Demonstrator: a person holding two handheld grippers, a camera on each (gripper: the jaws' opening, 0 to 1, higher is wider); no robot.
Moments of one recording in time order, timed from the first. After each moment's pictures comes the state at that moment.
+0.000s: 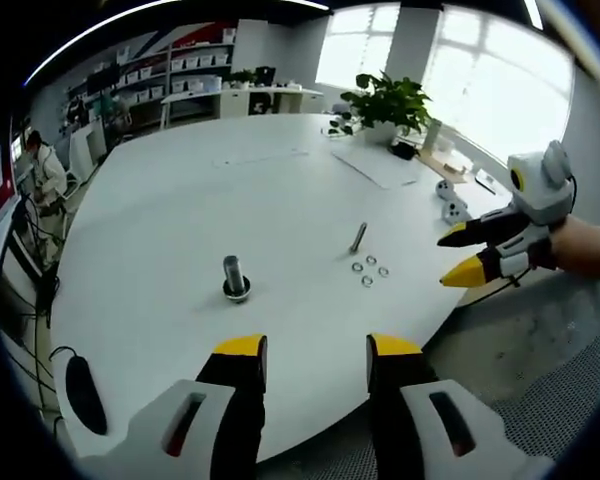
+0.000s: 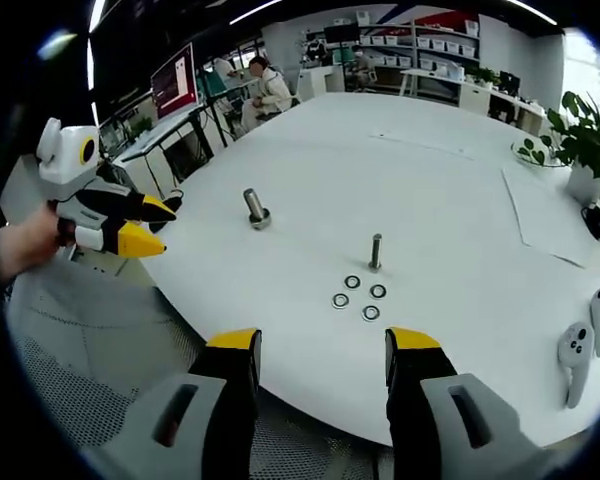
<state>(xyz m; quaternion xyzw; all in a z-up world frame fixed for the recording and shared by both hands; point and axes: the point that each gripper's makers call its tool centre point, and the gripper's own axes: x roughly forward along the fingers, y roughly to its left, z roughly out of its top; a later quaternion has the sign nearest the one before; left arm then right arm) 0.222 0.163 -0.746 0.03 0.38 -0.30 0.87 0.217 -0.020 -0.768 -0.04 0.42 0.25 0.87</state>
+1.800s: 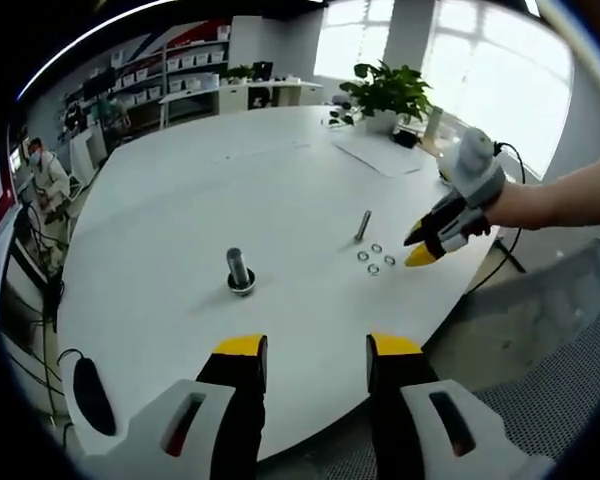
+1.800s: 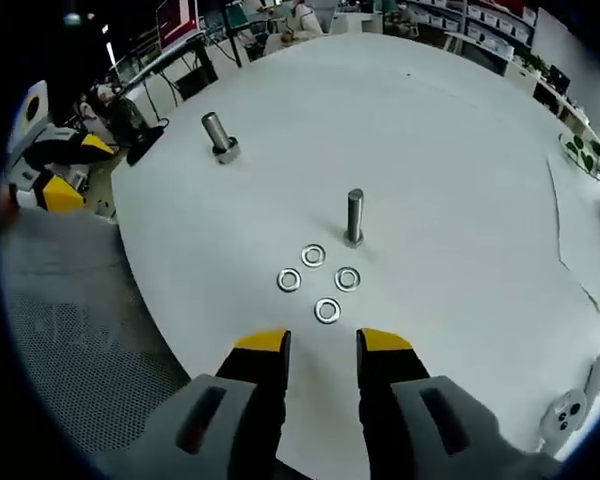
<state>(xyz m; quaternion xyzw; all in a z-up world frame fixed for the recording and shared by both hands) 0.220 0.167 -0.753 0.06 0.39 -0.29 0.87 0.263 -0.041 -0.851 -0.14 0.52 0.31 0.78</state>
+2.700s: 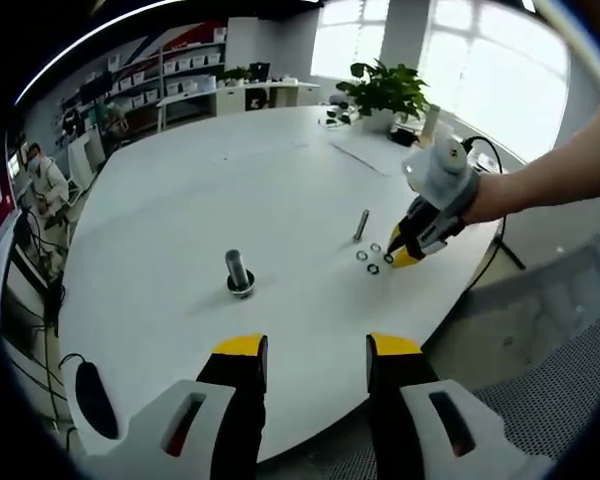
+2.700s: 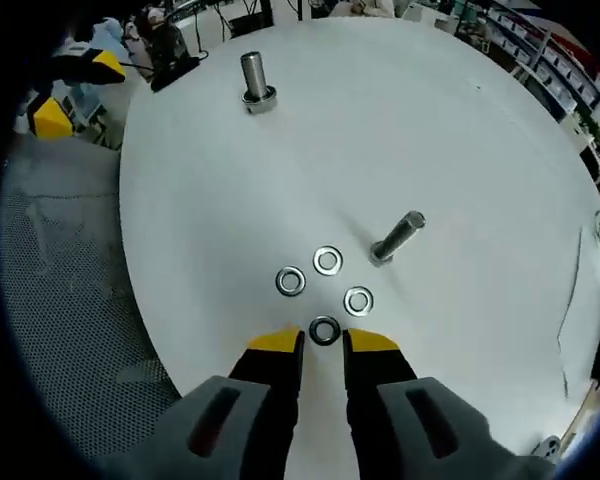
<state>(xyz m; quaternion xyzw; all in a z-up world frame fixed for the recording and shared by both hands) 0.220 0.166 -0.752 0.06 0.39 -0.30 0.87 0.274 -0.034 -0.868 -0.28 0.52 0.38 0.71</state>
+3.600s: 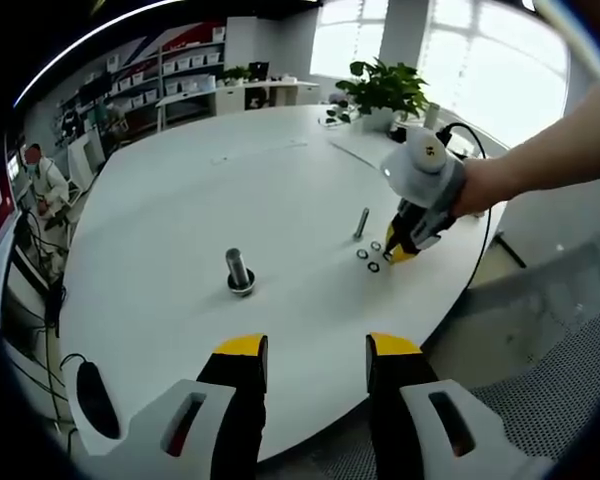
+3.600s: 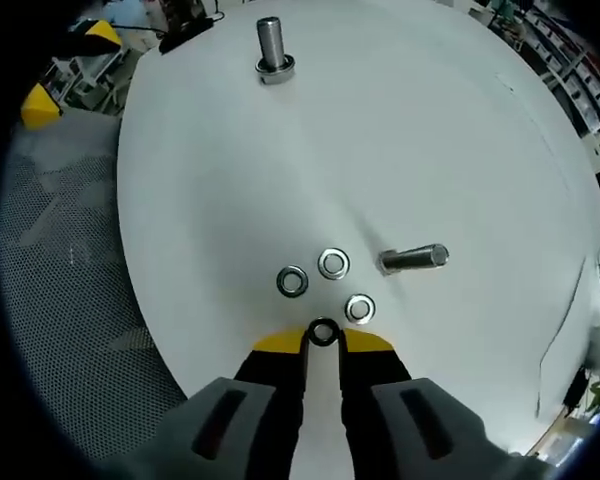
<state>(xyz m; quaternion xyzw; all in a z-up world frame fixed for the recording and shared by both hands) 0.218 0.167 -0.755 0.07 0.39 -0.30 0.87 0.273 -0.031 -0.868 -0.34 0.55 0.37 0.67</state>
